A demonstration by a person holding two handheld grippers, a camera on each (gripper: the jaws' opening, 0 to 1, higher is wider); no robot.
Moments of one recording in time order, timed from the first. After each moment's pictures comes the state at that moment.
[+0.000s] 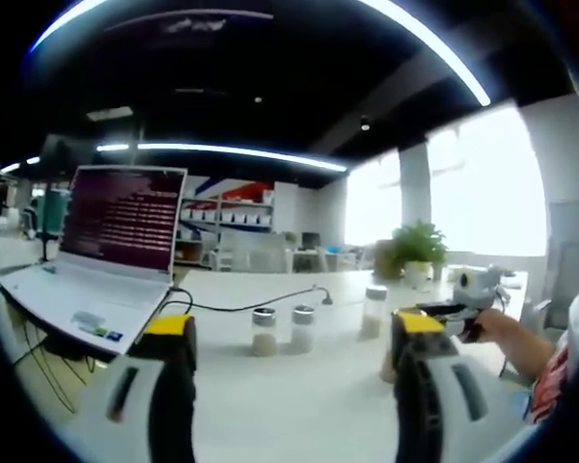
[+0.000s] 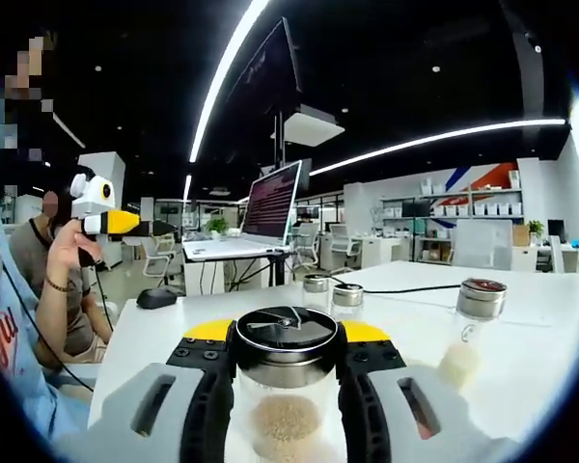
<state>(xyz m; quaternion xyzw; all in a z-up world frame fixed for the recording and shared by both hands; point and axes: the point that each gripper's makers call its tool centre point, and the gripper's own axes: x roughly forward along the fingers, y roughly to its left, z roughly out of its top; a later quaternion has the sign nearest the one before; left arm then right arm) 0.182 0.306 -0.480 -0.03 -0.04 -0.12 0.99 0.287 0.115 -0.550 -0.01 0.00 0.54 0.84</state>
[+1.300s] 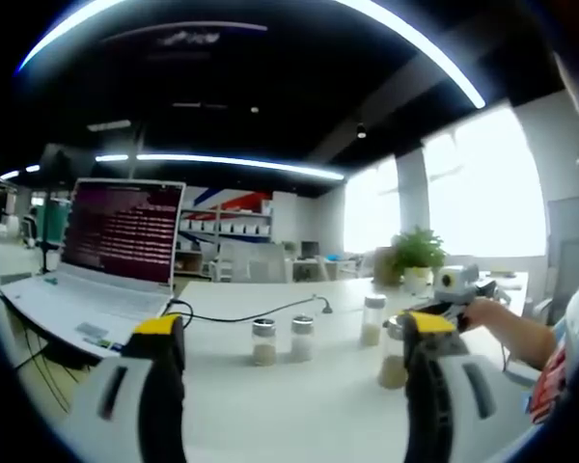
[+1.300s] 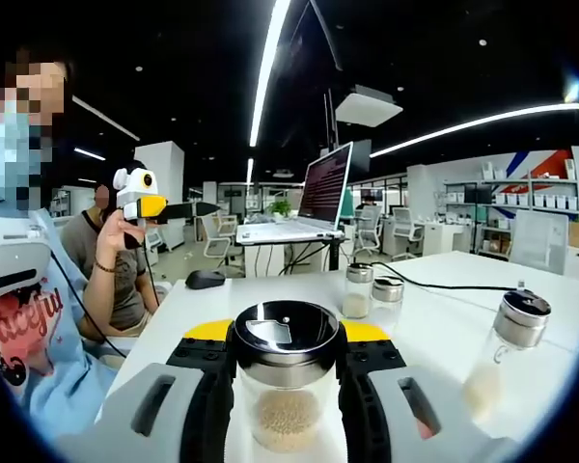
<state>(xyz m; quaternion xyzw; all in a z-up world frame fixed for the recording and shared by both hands) 0.174 0.306 -0.470 -0.03 -0.05 -0.12 0.99 0.284 0.119 -0.554 -0.04 0.04 0.67 0.74</state>
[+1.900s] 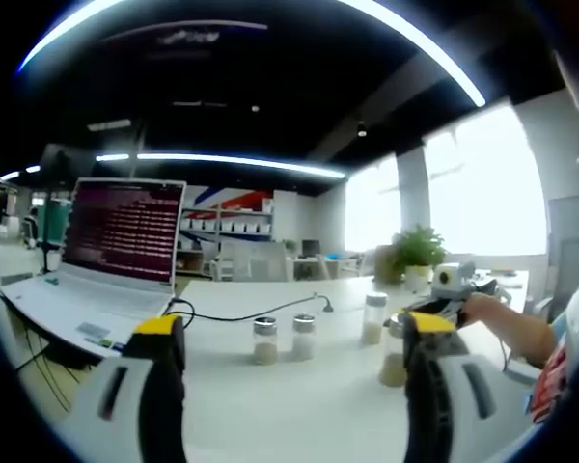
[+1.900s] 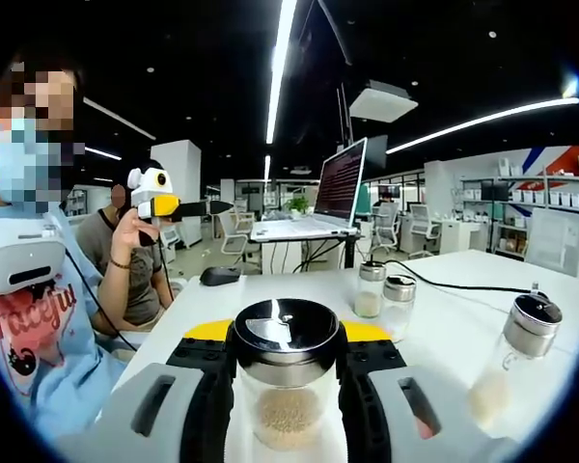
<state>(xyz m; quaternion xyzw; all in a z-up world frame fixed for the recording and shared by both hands) 0.170 0.305 -0.469 -0.03 -0.05 -0.12 0.99 0.276 0.118 -0.555 -0.04 0.05 0.69 0.72</state>
